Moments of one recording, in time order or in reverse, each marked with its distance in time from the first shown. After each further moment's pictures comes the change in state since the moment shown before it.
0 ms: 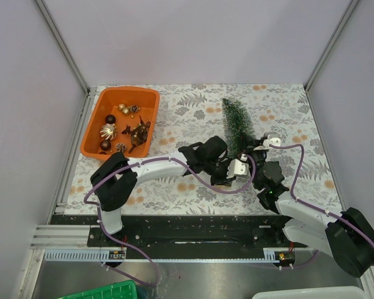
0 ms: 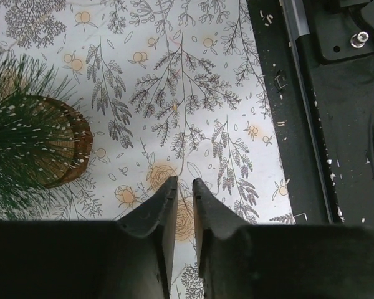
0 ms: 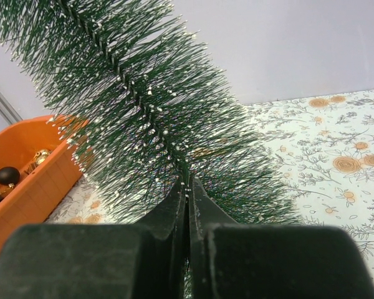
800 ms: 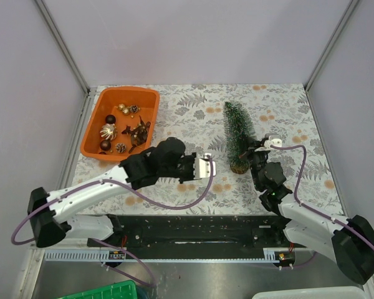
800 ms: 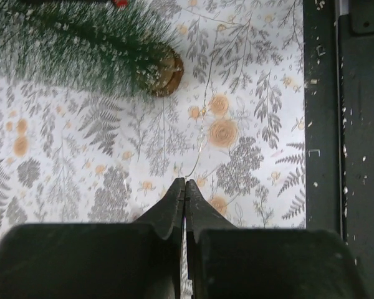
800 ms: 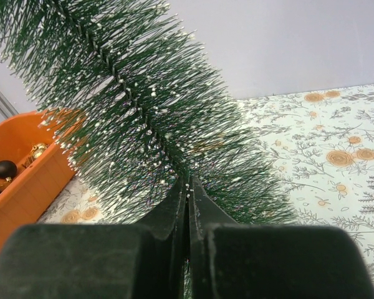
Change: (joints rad) left arm -0.012 -0.580 -0.223 -0.128 -0.314 0.025; right arm 0.006 -0.066 0.000 -0.089 0.007 0.001
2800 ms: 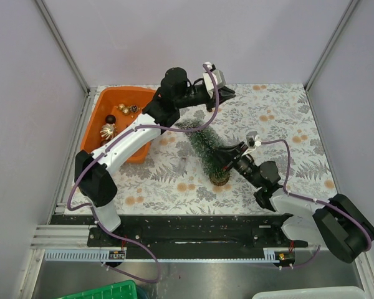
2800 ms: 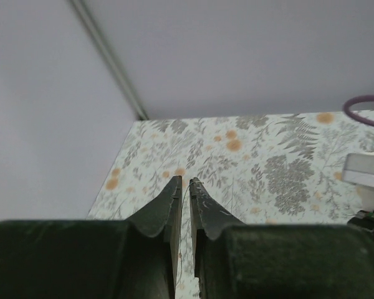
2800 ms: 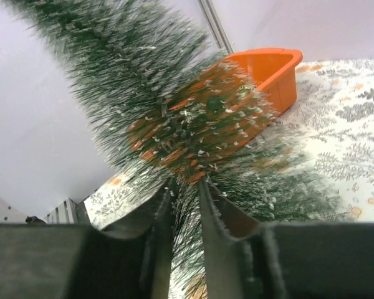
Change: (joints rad) left arm 0.348 0.496 0.613 0.492 0.335 -0.284; right arm 0.002 0.208 -0.013 0.277 -0.674 0.384
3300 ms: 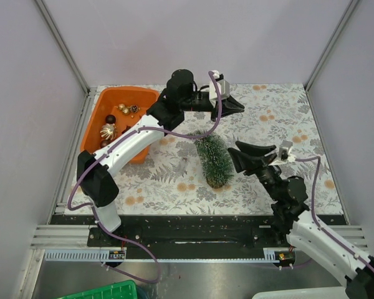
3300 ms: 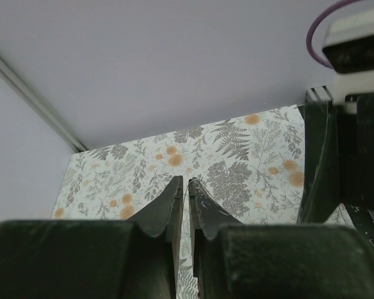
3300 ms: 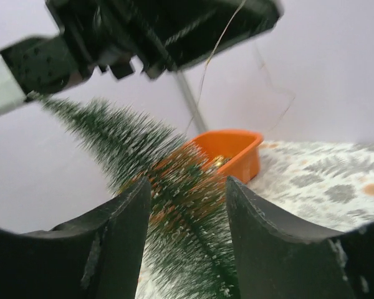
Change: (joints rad) left arm -0.052 0.016 0.056 -0.047 0.260 0.006; right arm 0.001 -0.539 -0.025 -0.341 0.132 -0.074
